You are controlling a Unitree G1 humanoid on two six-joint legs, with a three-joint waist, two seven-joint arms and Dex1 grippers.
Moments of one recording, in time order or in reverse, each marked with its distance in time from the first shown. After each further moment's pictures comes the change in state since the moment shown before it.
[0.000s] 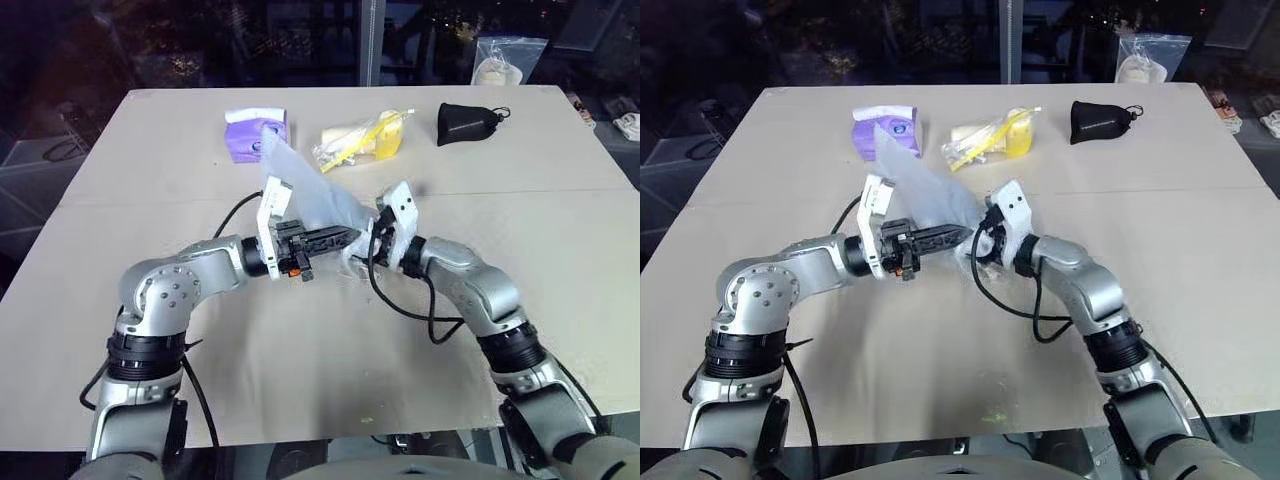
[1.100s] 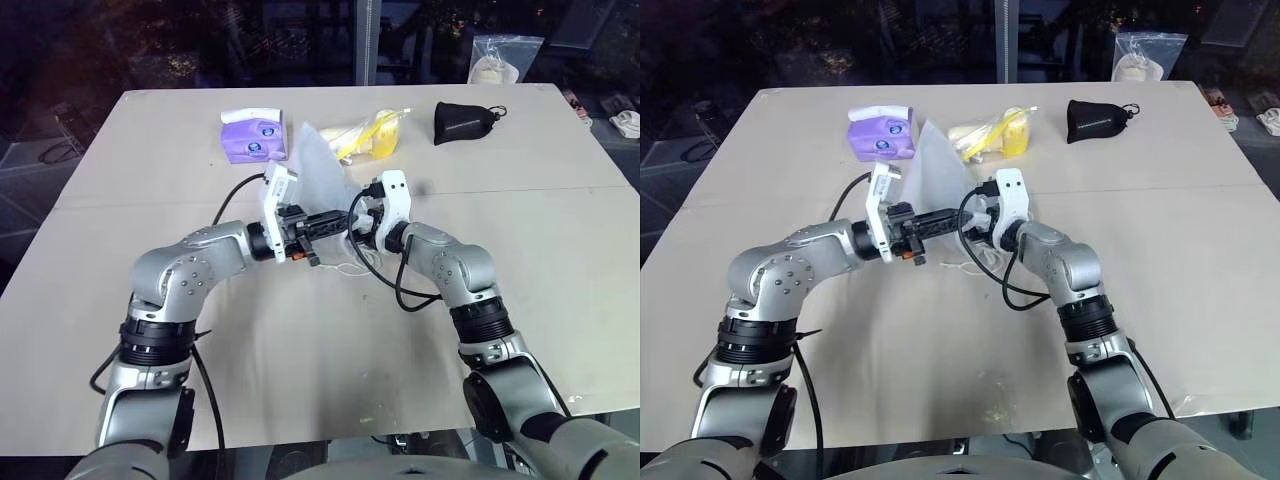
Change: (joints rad) left arm -0.047 -0.005 -0.041 0.040 0.197 -0.143 -0.058; right arm -0.151 0.225 -0.206 0.245 0.017 0.205 -0.301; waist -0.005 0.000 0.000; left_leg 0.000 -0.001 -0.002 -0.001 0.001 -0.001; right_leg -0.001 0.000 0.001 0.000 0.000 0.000
